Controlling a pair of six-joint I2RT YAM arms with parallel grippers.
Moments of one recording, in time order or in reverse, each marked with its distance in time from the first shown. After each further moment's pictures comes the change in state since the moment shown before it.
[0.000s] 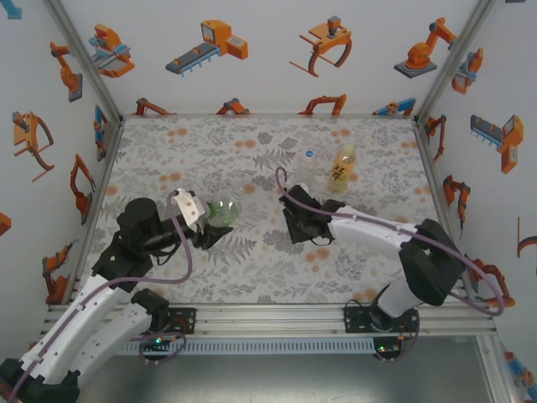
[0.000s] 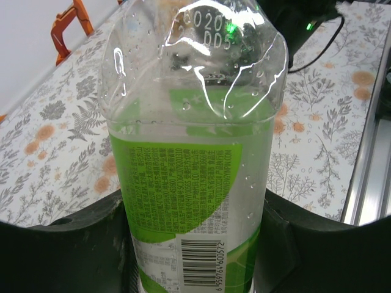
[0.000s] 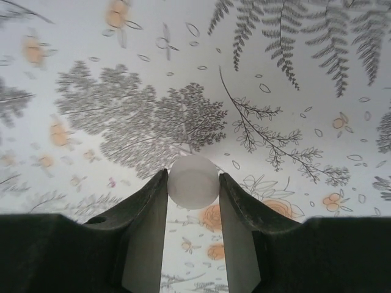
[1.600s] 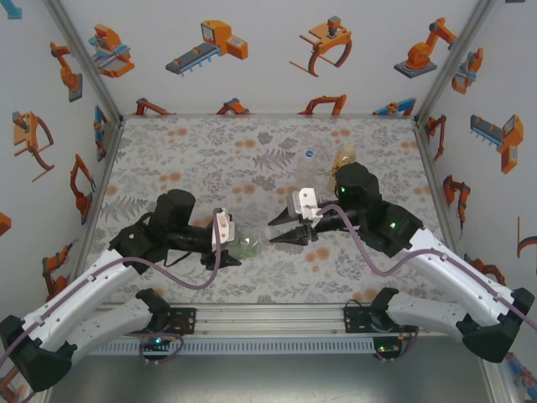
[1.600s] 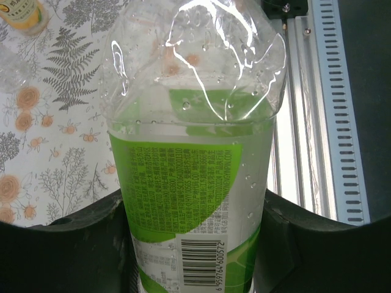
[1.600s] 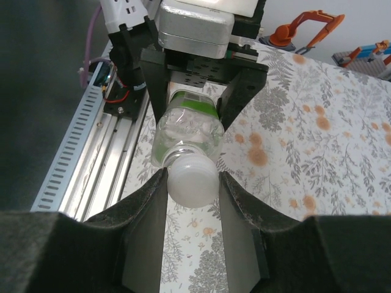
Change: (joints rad) left arm -0.178 0.220 0.142 -0.367 0.169 0.296; right arm 0.021 -0.478 0.162 0.100 -0.996 -0.912
